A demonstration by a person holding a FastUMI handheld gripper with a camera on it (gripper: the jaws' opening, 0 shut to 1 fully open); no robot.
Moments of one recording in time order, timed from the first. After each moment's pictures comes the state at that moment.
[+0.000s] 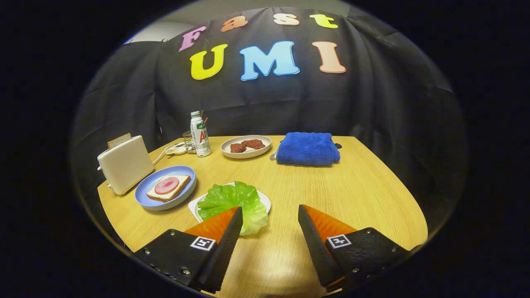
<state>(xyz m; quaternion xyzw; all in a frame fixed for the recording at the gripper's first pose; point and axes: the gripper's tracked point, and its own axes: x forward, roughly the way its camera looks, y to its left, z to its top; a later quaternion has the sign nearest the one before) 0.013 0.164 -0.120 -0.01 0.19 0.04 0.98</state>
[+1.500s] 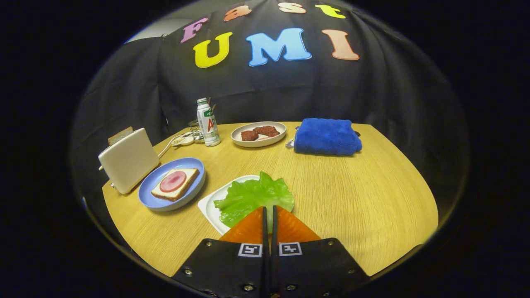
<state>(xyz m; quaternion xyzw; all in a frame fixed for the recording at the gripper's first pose) 0.034 0.203 -0.128 -0.01 0.22 0.07 0.97</state>
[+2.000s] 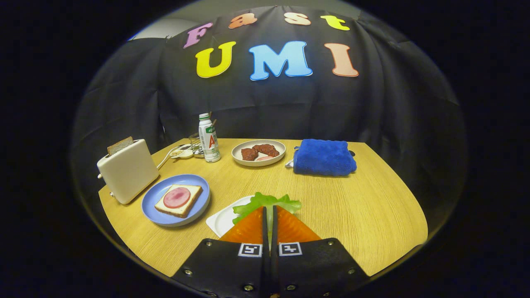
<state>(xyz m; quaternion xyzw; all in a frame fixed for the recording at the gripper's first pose) 0.041 0.219 -0.089 -0.02 0.18 0.04 0.98</state>
